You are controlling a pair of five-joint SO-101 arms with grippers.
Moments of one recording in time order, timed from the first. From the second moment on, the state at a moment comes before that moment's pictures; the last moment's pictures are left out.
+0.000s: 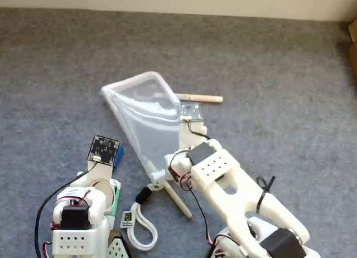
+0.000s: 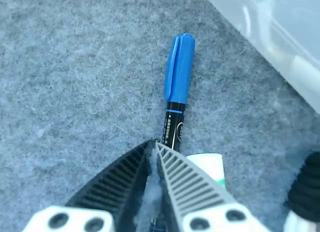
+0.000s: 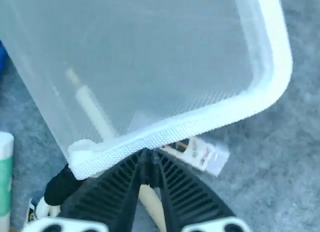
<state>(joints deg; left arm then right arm) -6.7 -103.8 96.0 77.1 -8.0 -36.8 -24.3 50.1 54.7 -24.9</state>
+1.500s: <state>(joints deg) -6.7 -103.8 96.0 77.1 -8.0 -57.5 -23.9 42.3 54.4 -42.7</state>
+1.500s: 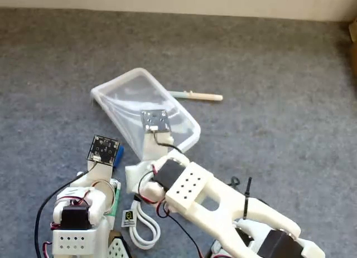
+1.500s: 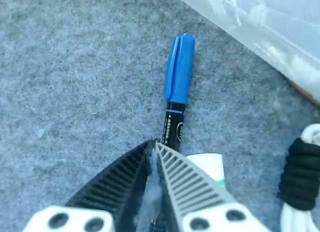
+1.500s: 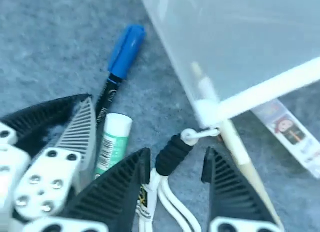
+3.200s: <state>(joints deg) -6.7 -103.8 96.0 77.1 -8.0 -53.3 -24.6 49.9 52.7 -30.6</state>
